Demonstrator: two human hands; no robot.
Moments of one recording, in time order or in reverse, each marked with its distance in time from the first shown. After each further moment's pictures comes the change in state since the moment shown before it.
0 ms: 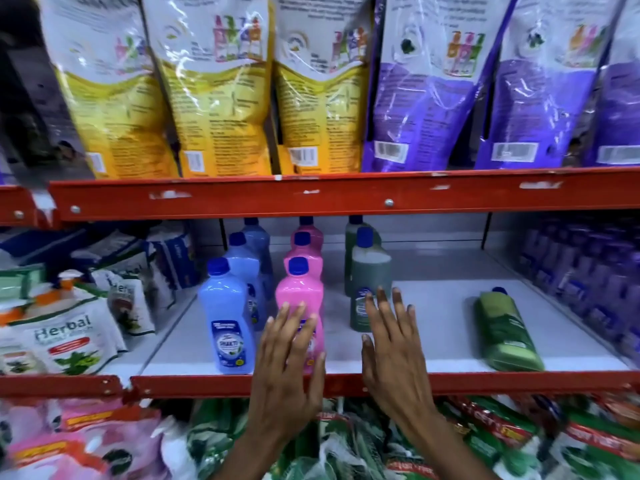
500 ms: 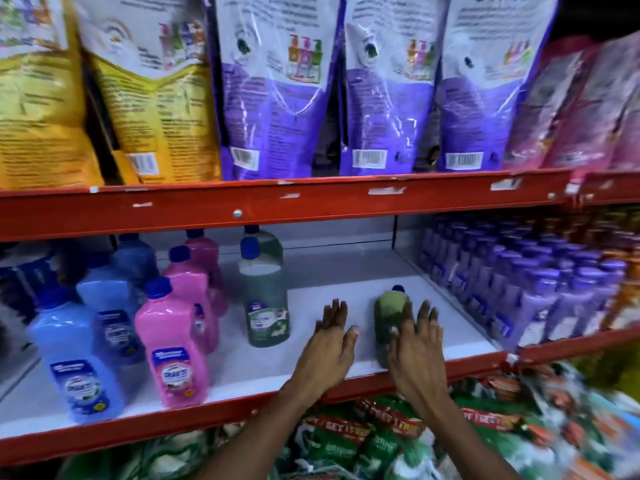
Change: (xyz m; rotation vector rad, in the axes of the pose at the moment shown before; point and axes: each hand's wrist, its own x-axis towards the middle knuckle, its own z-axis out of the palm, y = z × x) left_hand 0.076 0.141 0.179 -0.331 -0.777 -0.219; right_hand -0.014 0.199 -0.061 -0.151 -0.096 0.547
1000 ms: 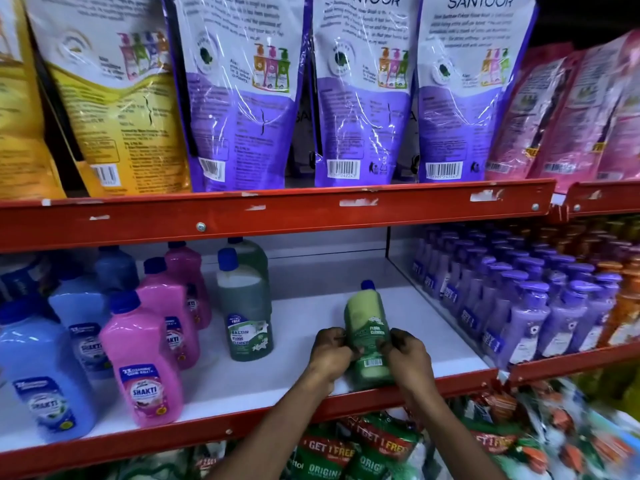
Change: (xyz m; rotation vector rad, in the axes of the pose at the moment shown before) left_hand 0.043 0.023 0.031 -0.855 0.042 -0.461; right_hand 0.026 0.012 -0.013 0.685 -0.168 0.235
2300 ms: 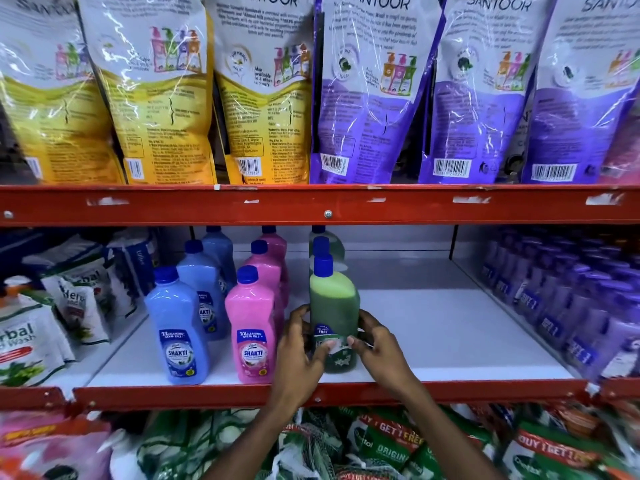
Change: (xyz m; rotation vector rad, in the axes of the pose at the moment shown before) left_hand -0.081 -0.038 -0.177 0.395 0.400 0.525; right_hand -0.057 -0.065 0.128 0.054 -0.416 -0.425
